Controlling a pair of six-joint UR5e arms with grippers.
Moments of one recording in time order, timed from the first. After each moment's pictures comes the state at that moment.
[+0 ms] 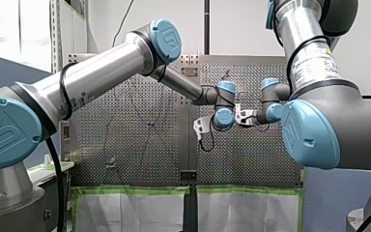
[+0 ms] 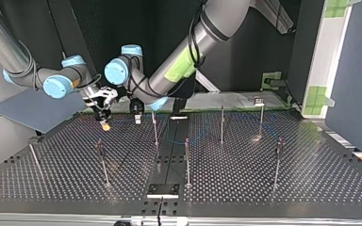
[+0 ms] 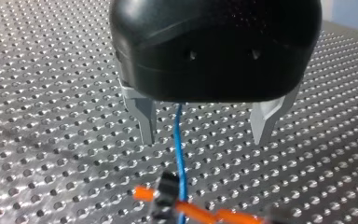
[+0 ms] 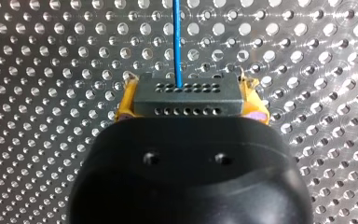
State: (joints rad) left arm -0.77 -2.55 -0.90 -2.97 -2.28 -1.90; right arm 1.78 -0.94 1.52 -0.38 1.14 1.55
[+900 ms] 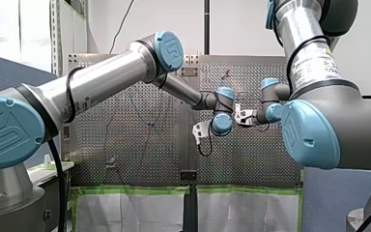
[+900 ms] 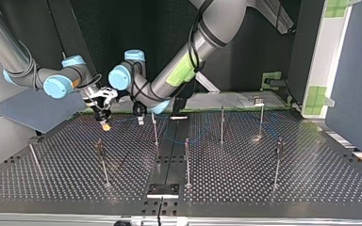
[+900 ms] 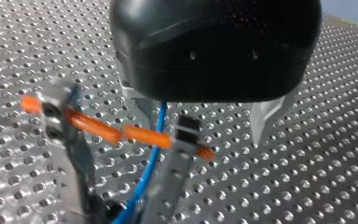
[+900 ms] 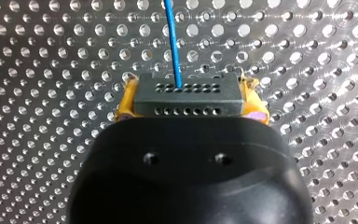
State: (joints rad) left arm -0.75 -2.61 -0.84 -3.02 -2.25 -1.90; right arm 1.78 -0.94 1.52 -0.39 1.14 1.55
